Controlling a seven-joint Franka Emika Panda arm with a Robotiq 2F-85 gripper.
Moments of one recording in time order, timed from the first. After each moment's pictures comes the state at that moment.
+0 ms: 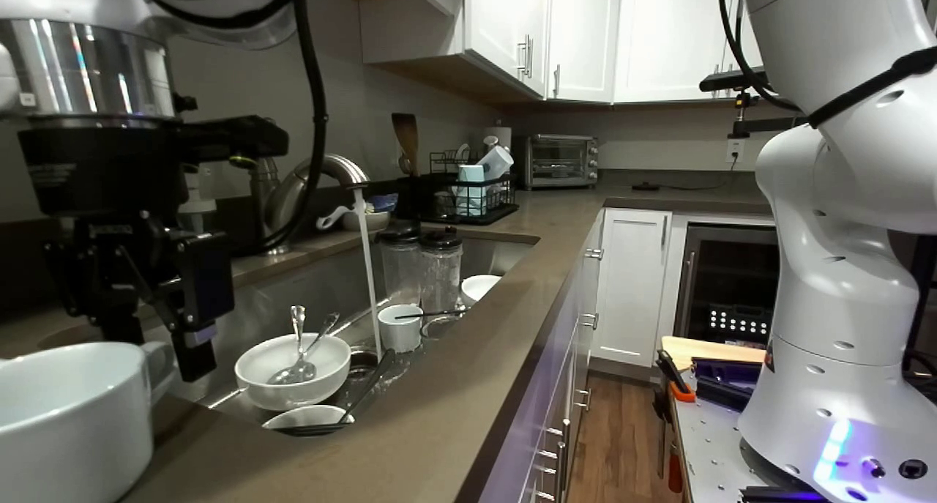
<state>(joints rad) 0.31 0.45 0.34 -1.64 -0.14 2.01 -0.98</state>
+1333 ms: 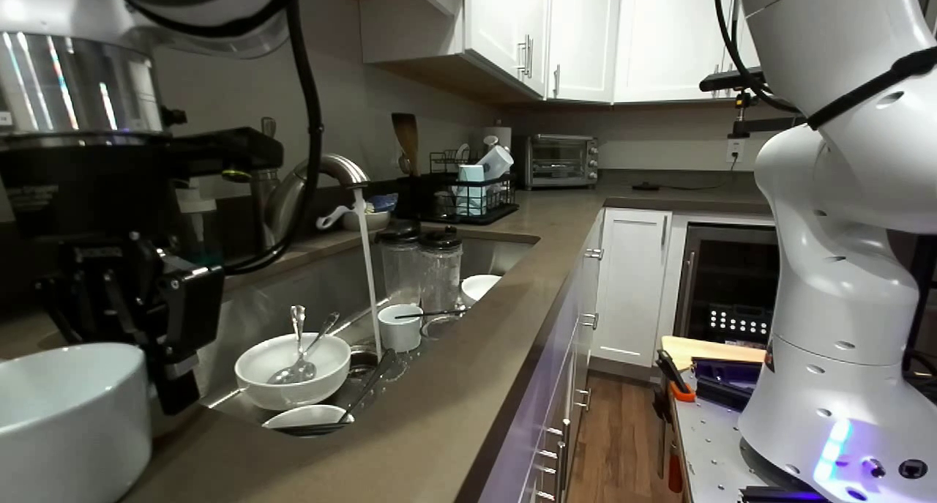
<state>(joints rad) 0.32 0.47 0.35 -1.64 -0.14 2.00 -0.98</state>
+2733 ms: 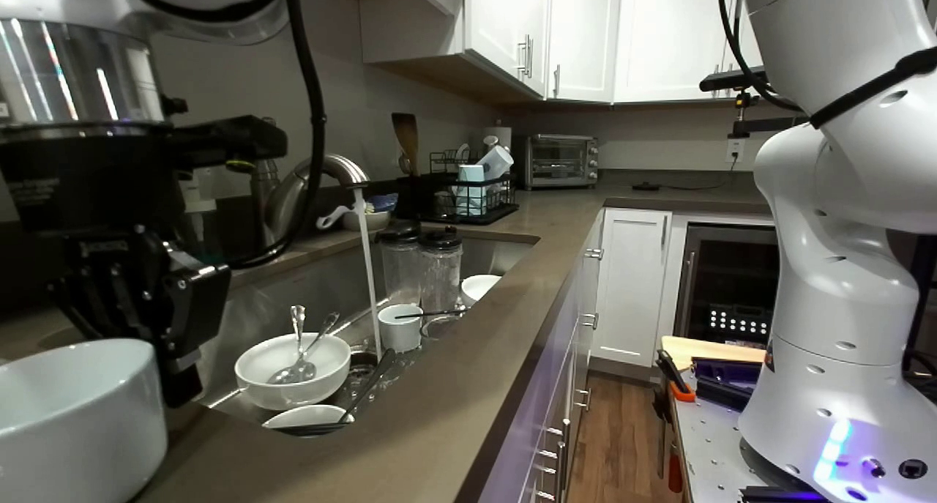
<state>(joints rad) 0.33 0.45 0.35 -1.64 -0.16 1.96 -0.95</state>
